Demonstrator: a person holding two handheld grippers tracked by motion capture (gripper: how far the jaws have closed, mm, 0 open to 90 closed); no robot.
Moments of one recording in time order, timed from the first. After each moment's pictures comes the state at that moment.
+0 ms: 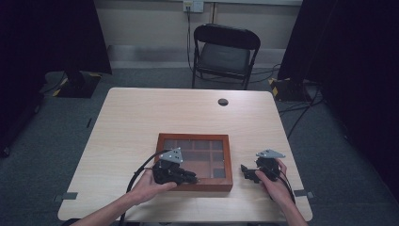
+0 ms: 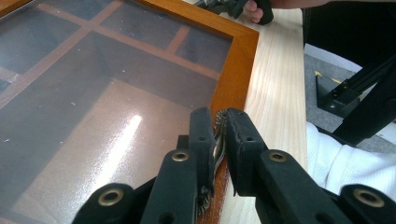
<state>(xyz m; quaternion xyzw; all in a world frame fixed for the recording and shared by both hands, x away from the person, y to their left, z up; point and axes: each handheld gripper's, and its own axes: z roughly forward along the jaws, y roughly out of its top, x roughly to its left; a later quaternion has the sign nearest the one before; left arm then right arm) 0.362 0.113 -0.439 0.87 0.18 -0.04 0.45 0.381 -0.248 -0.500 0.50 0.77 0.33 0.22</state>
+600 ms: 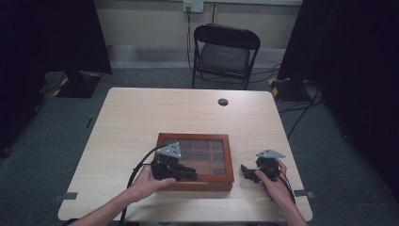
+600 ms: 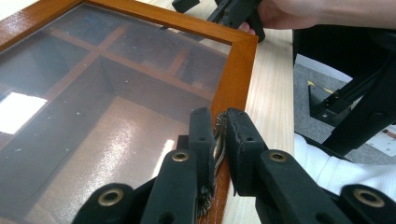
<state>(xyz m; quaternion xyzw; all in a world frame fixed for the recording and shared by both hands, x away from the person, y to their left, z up) 0.366 0.115 -0.421 0.87 0.18 -0.05 0.46 0.381 -0.248 -0.500 0.50 0.77 0.33 0.22</state>
